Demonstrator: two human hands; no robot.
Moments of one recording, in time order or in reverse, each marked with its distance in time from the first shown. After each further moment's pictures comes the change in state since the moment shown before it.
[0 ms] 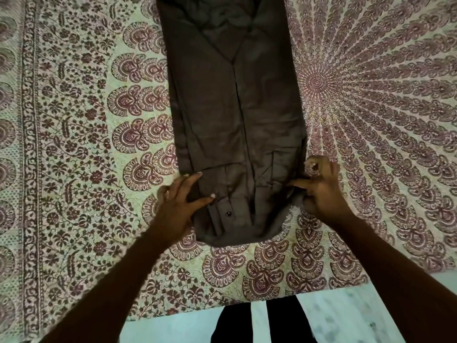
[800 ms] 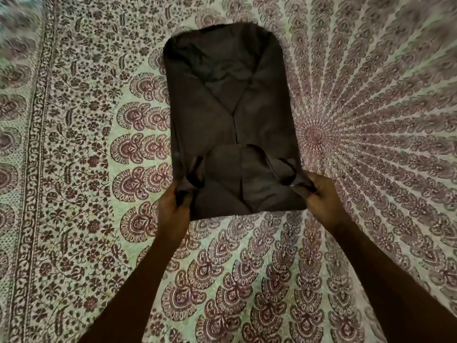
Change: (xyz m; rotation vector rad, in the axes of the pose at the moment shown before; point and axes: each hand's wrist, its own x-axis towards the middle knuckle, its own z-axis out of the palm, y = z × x) left_hand 0.101 -0.004 -0.075 -1.159 0.521 -0.563; right_hand 0.118 -0.001 -0.048 0.839 0.005 0.312
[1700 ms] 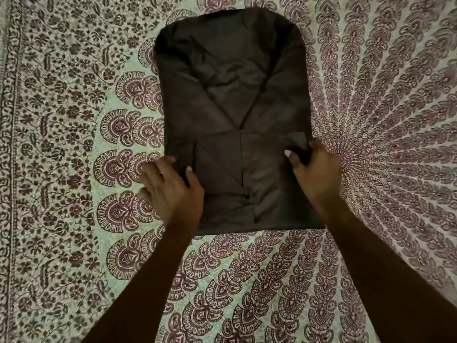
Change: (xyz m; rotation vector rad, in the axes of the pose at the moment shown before) left_hand 0.117 0.034 0.055 0.792 0.475 0.004; right_hand 0.158 -0.021 0.020 -0.542 0.310 0.154
